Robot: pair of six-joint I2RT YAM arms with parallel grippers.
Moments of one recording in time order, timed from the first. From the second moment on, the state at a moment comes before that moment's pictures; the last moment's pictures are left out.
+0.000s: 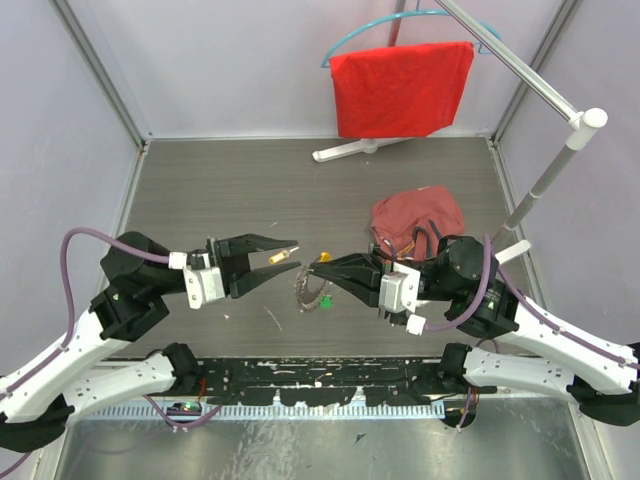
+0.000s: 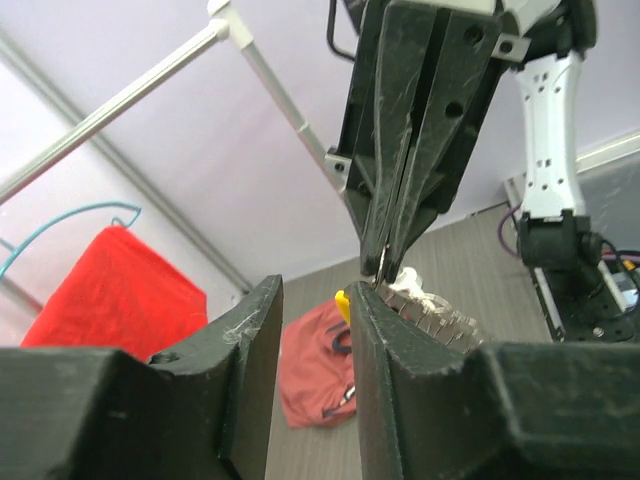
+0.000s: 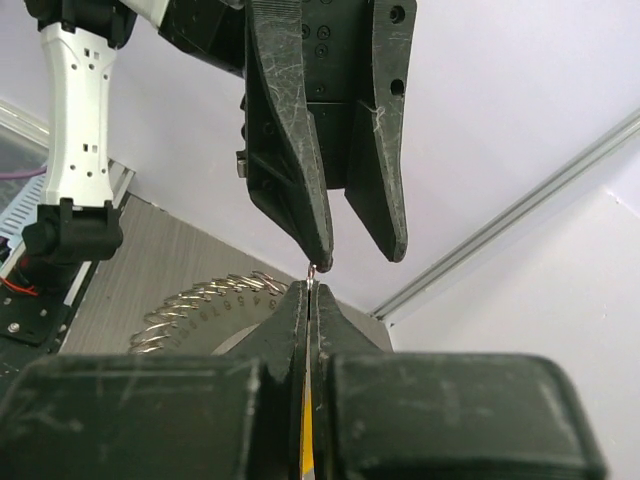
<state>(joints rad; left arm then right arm) -0.96 0.74 1.02 -0.03 0.54 0.46 1.11 0.81 1.00 0.04 -0.46 -0.62</state>
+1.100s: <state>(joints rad) -0.96 0.82 1.03 0.06 0.73 0.42 1.11 0.78 0.97 0.13 -0.49 -0.62</state>
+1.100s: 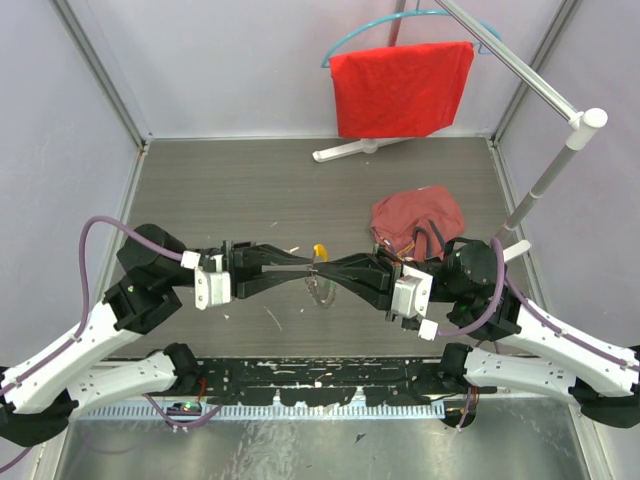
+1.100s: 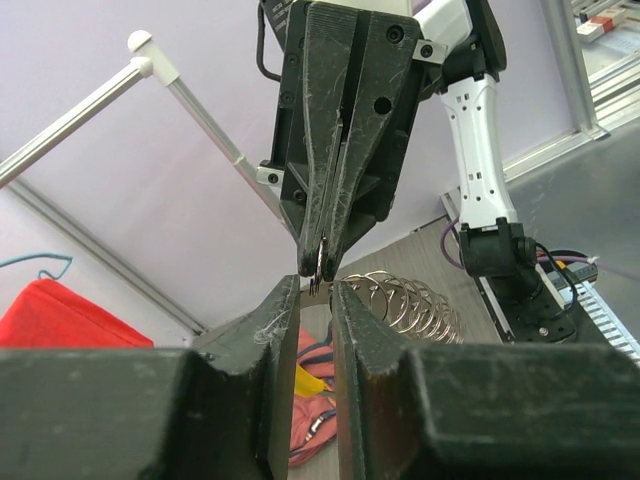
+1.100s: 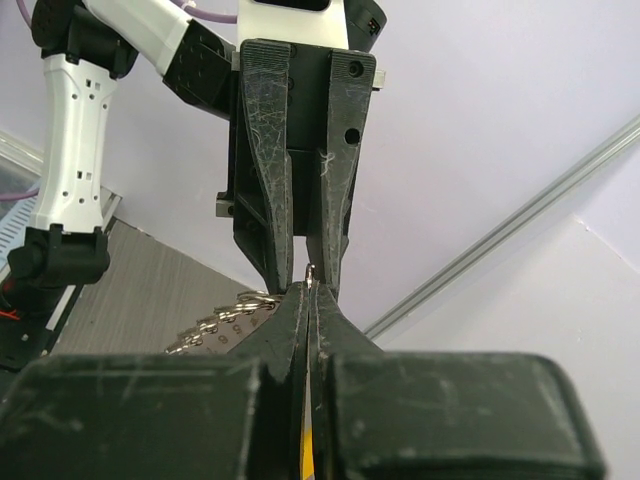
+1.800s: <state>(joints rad) -0.96 0.82 1.03 0.06 0.75 0.42 1.11 0.78 0.97 0.10 -0.50 -0.65</state>
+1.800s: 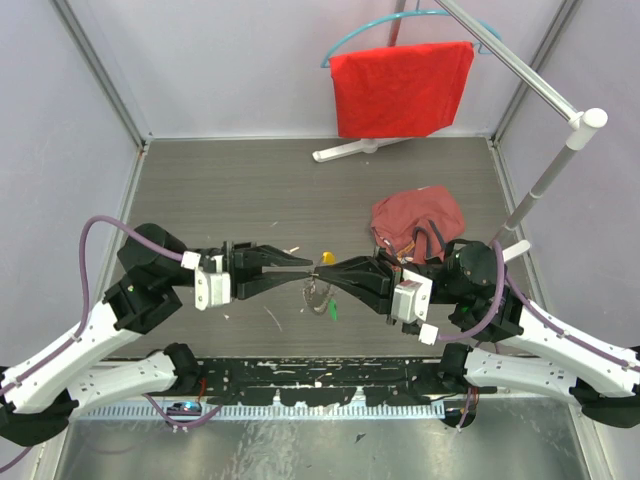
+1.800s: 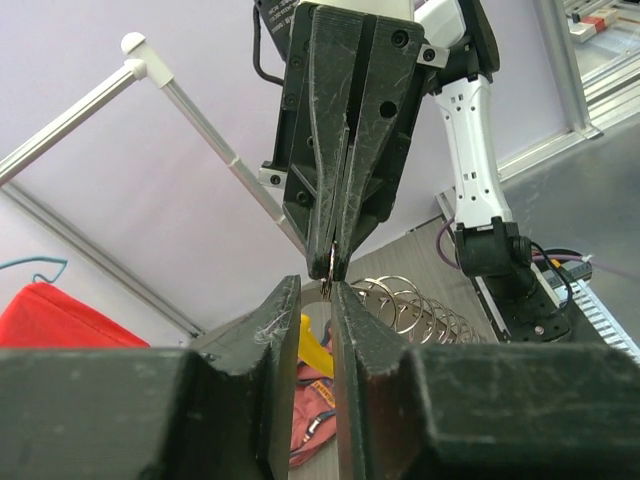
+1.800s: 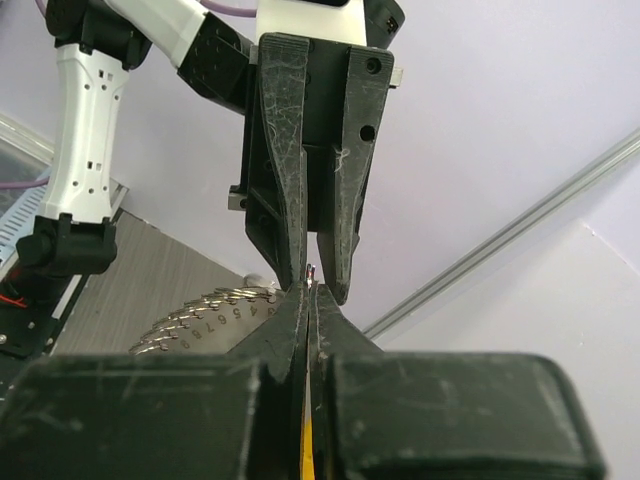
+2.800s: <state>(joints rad) -0.96 0.82 1.04 0.04 0.77 0.44 1.11 0.76 0.98 0.05 -0.49 -0.66</state>
